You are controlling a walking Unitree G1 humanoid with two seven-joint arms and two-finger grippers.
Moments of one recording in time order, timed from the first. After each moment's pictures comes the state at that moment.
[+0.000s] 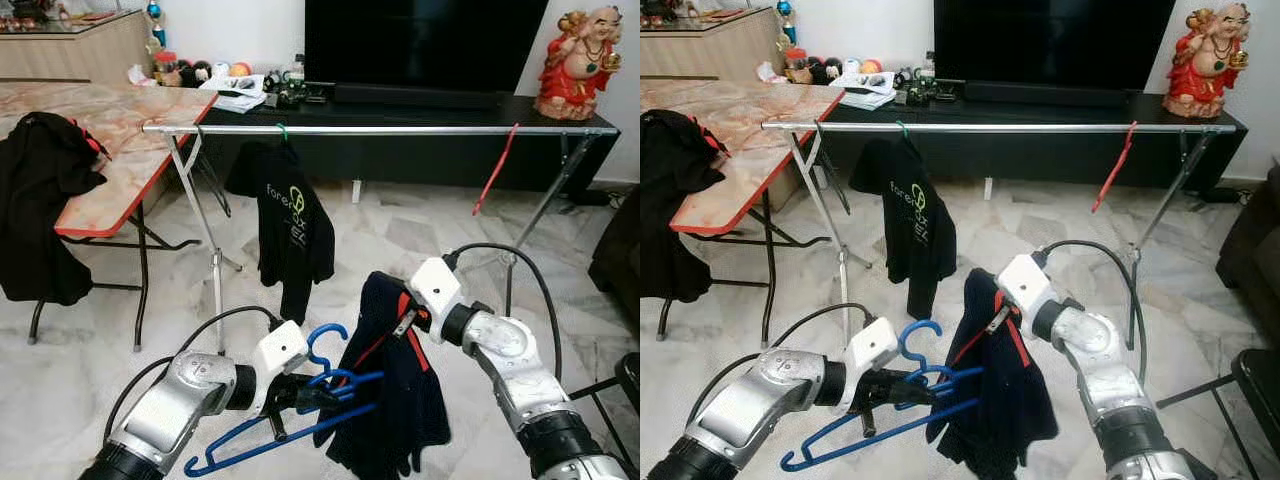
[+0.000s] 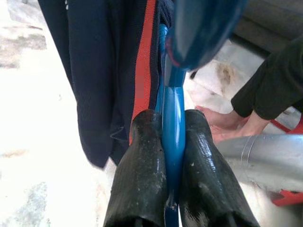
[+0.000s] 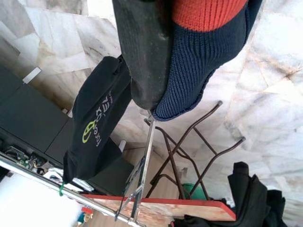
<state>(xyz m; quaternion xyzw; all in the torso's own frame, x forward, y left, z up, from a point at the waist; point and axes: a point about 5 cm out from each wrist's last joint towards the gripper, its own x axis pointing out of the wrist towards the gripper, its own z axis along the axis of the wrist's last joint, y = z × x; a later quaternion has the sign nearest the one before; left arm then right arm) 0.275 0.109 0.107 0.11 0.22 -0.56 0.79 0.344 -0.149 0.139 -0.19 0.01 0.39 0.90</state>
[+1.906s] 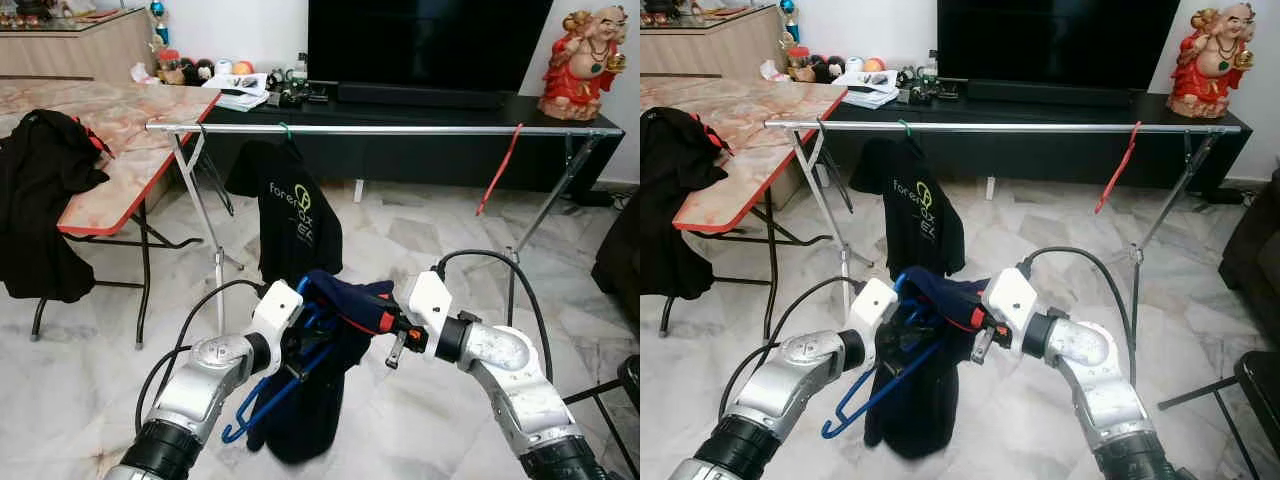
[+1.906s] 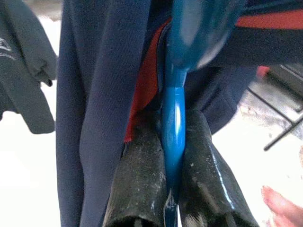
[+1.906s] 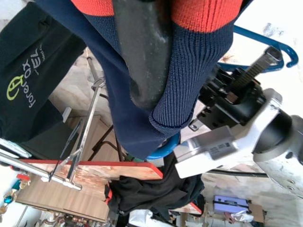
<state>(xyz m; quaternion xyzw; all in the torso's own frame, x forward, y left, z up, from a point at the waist) 0.326 0.101 0.111 0.04 0.14 -0.36 0.92 0.313 -0.126 0.151 -0.13 -0.03 0.51 0.85</state>
